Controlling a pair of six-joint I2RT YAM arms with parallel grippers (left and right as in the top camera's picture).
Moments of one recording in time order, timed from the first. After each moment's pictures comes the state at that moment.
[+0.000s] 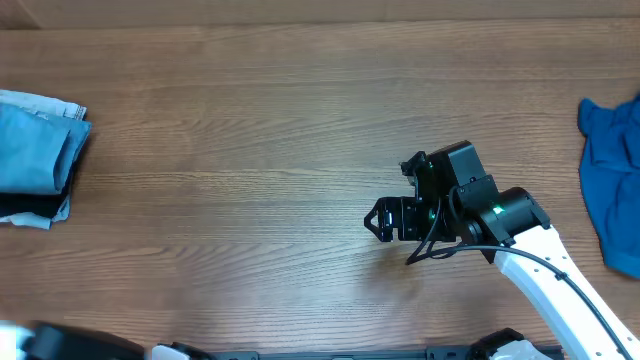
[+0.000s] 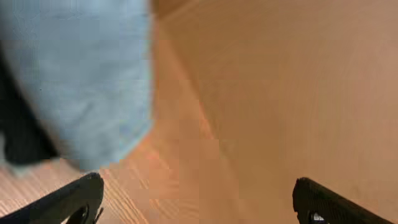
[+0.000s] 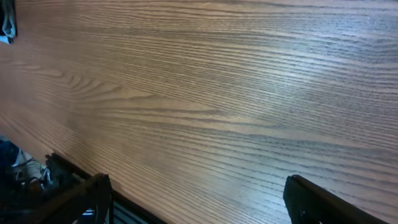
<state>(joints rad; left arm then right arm) 1.18 1.49 1.40 -0.66 0.96 -0.43 0.39 1.24 0.97 -0.90 -0.42 0.38</state>
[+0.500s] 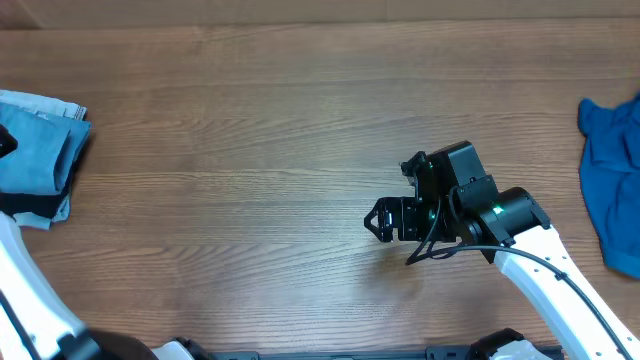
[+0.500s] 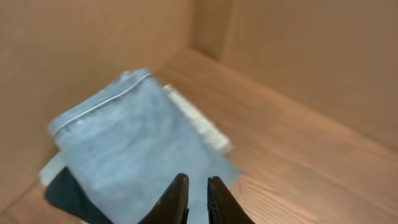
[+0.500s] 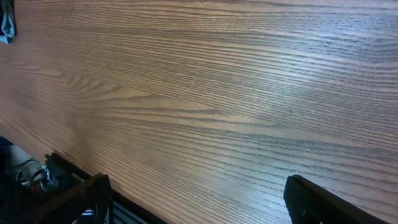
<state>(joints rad) 0.75 1.47 1.41 -0.46 0.19 -0.01 0.39 1.24 0.97 -0.90 -0.42 0.38</state>
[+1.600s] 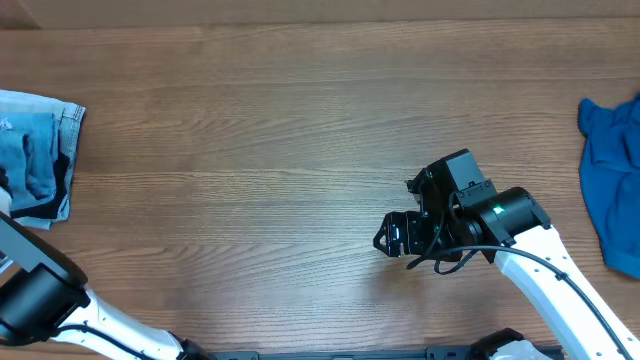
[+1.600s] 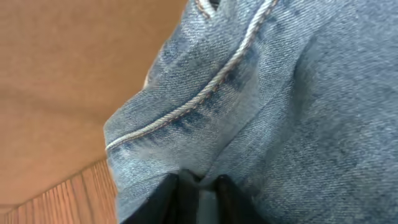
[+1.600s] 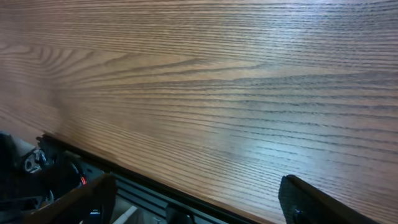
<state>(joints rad) 0.83 2.08 1.47 -0.10 -0.32 -0.05 0.39 1.24 0.98 -1.08 -0.43 0.42</state>
